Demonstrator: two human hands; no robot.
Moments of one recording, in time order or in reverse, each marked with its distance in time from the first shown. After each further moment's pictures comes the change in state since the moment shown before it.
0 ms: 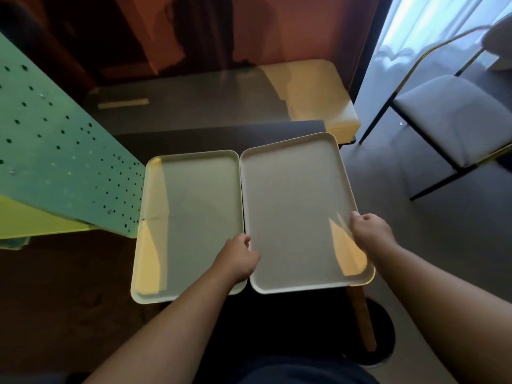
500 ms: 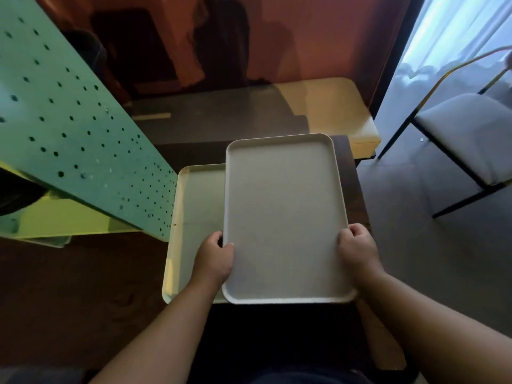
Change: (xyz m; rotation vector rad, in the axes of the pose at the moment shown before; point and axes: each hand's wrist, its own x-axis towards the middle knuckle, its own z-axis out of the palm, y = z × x) left_hand -0.017 -0.049 -0.070 -0.364 0.320 0.012; right_hand -0.066 -0.028 0.058 0.280 -0.064 -0.182
